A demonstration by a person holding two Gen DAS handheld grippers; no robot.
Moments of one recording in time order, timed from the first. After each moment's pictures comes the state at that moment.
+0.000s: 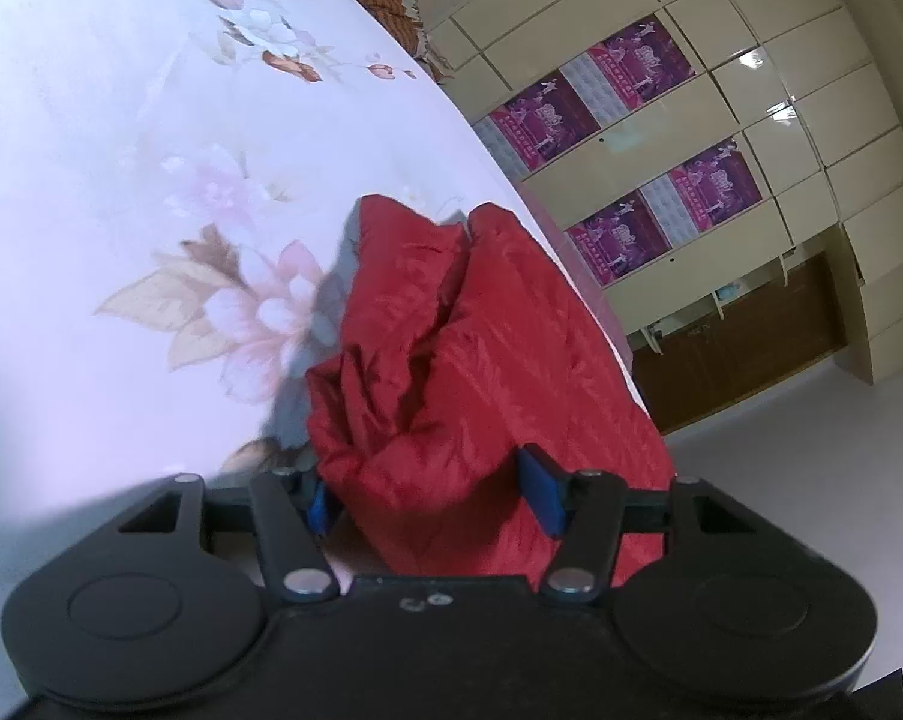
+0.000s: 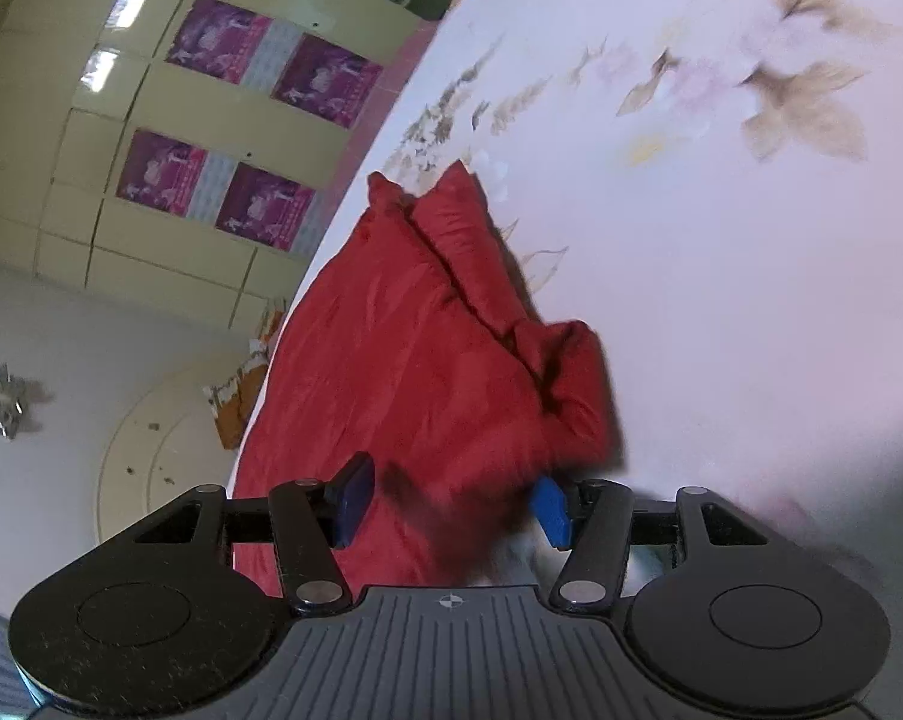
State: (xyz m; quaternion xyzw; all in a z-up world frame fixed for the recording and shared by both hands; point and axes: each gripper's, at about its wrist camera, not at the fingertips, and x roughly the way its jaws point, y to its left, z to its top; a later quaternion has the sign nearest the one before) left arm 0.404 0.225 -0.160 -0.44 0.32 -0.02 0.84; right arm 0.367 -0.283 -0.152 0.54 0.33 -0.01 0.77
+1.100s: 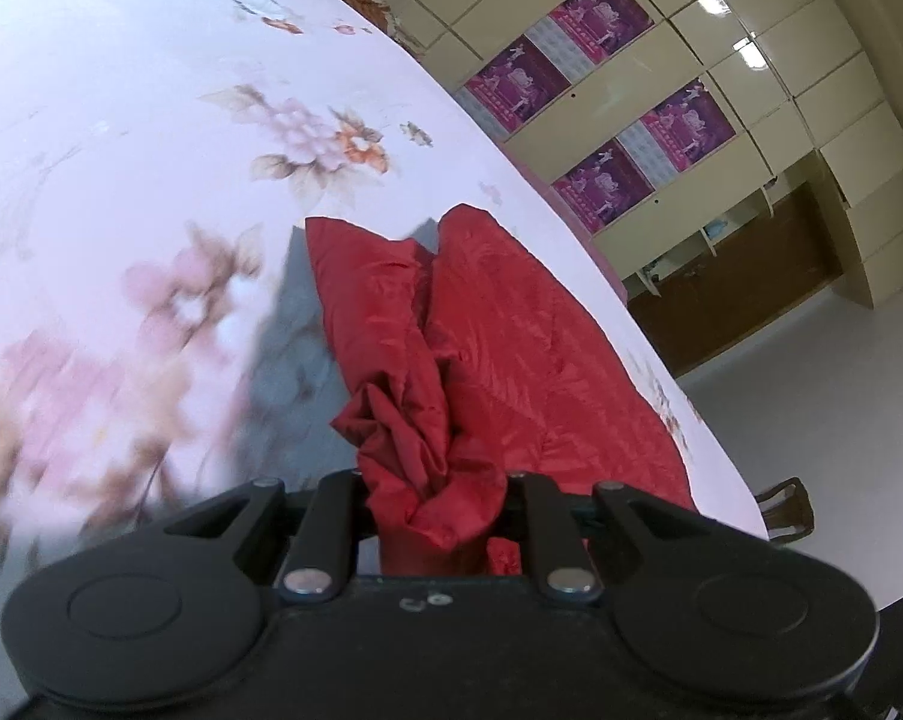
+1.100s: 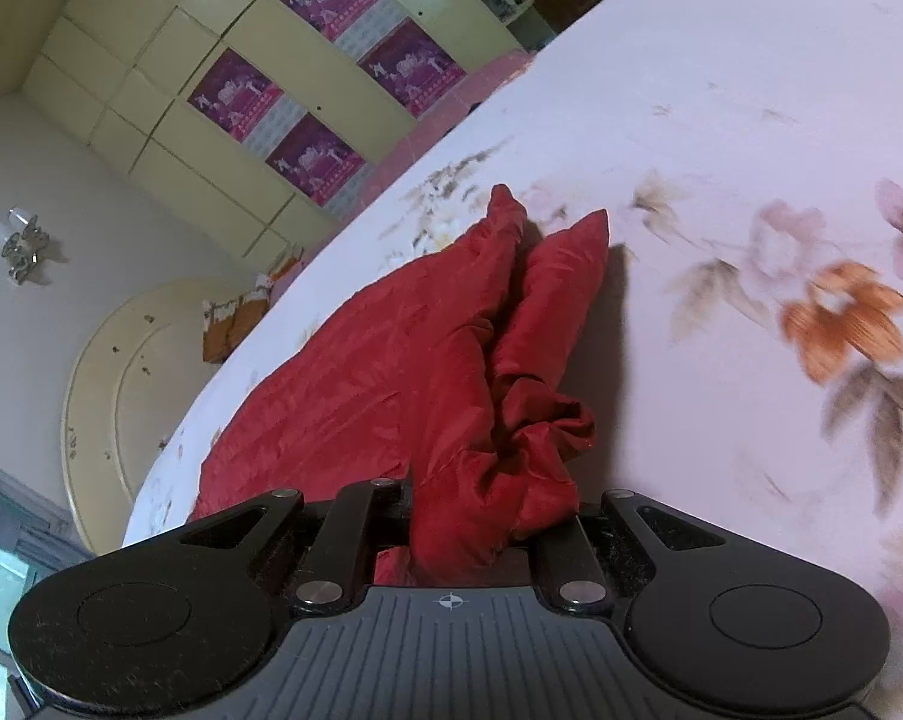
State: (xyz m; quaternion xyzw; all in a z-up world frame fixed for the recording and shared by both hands) left arm 0.240 0.137 -0.133 -0.39 0.34 -0.03 0.86; right arm 0.193 -0.351 -0.105 0.39 0.35 0.05 0.85
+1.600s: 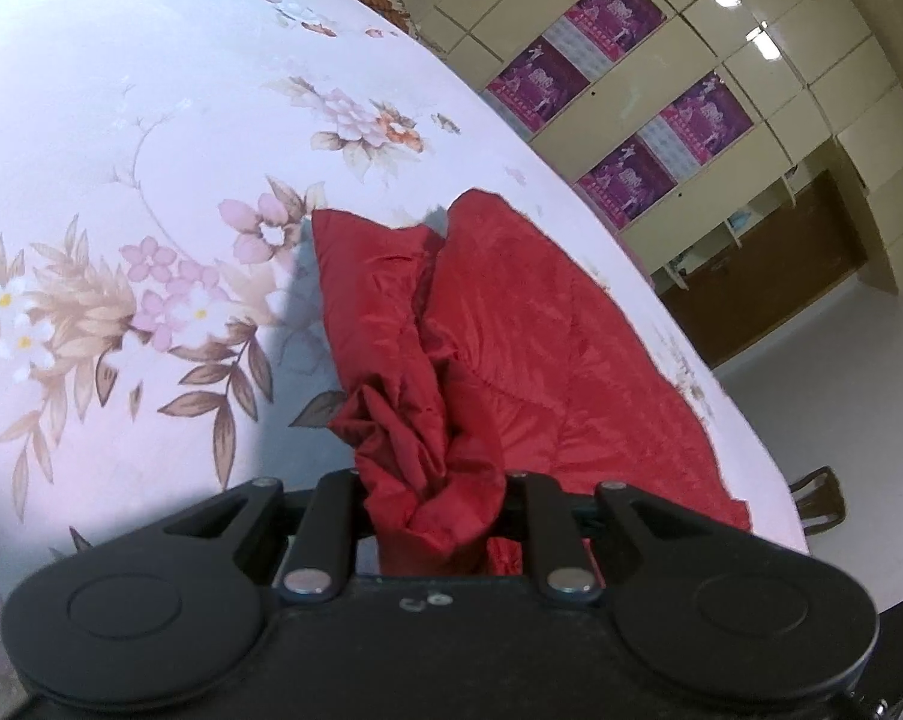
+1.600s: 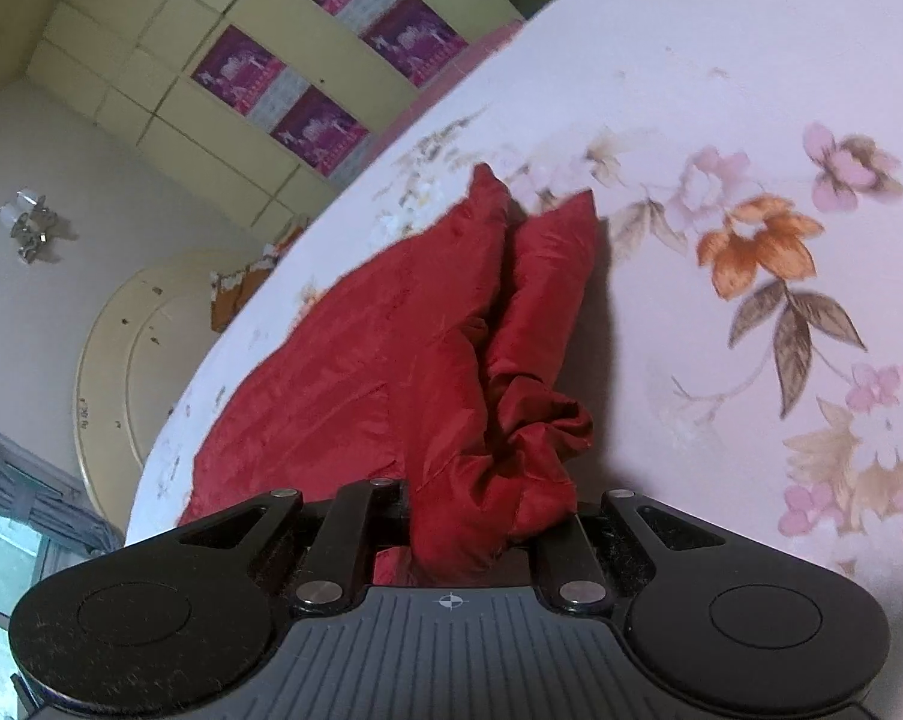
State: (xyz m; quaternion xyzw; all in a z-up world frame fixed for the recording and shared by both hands) left arm 0.200 0.125 -0.132 -0.36 0.35 0.00 0.86; right arm 0.179 -0.367 -0.109 0.39 0.38 0.06 0.83
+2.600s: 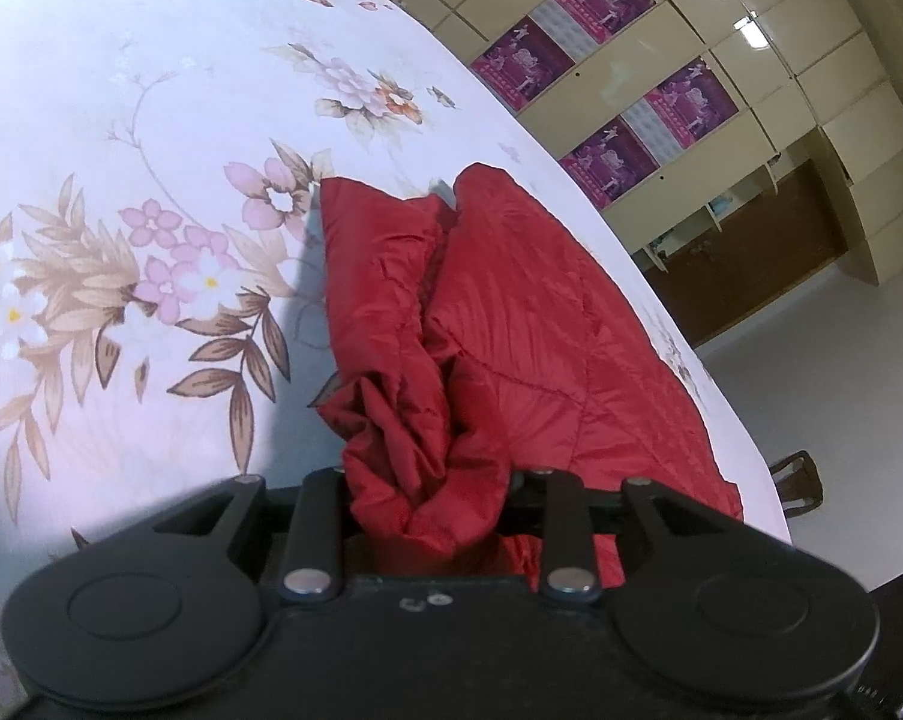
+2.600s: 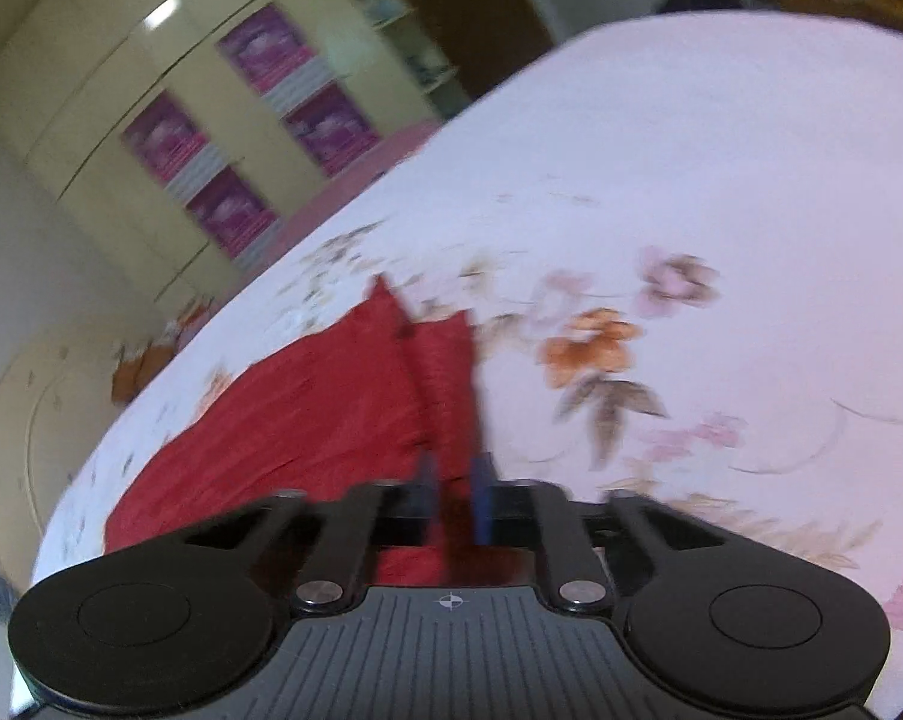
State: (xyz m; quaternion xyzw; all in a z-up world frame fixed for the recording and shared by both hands) left arm 0.202 0.138 -0.151 -0.37 0.36 -0.03 0.85; right arm 0.144 -0.359 -0.064 0.31 0.33 -0.04 0.89
